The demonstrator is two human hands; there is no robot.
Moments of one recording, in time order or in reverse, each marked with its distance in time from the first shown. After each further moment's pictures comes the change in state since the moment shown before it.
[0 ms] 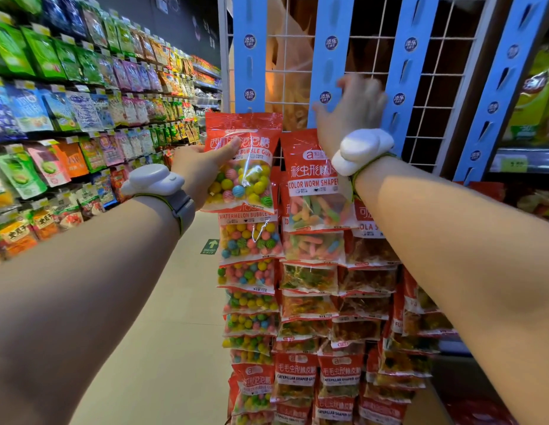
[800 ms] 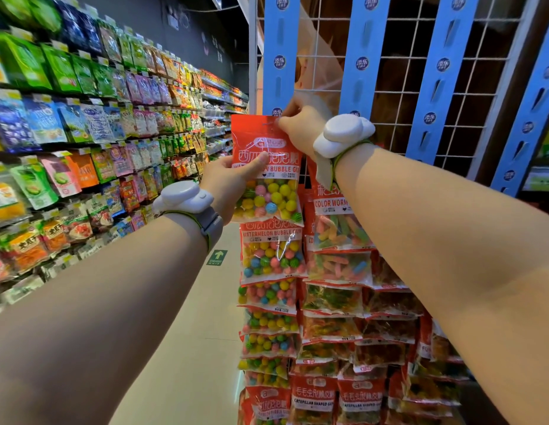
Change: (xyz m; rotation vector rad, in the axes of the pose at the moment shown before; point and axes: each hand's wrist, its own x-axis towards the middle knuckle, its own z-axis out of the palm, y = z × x) left_hand 0.021 -0.006 -0.004 -0.209 -0.161 0.050; right_hand 0.008 -0.072 0.050 0.287 -0.343 -0.137
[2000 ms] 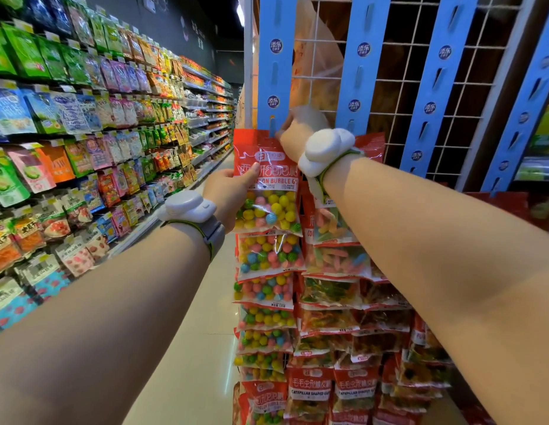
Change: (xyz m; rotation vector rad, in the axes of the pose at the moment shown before) left_hand 0.016 -0.030 -0.001 0.126 0.040 -0.134; right_hand 0.008 0.027 0.034 -0.241 -0.248 0.142
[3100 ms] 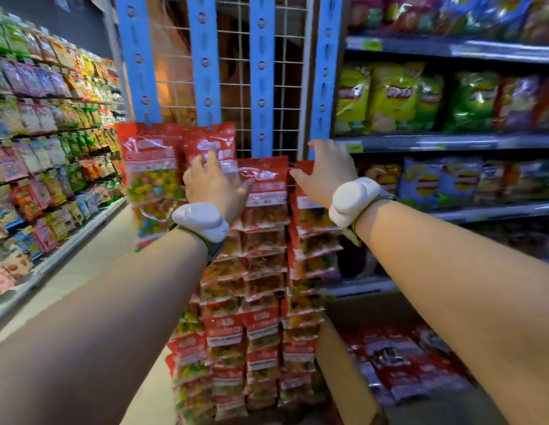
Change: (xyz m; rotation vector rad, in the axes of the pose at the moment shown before) left_hand -0.195 0.019 0.152 0.854 0.165 0.439; right_hand -0.252 0.166 -0.175 -0.372 0.307 0.089
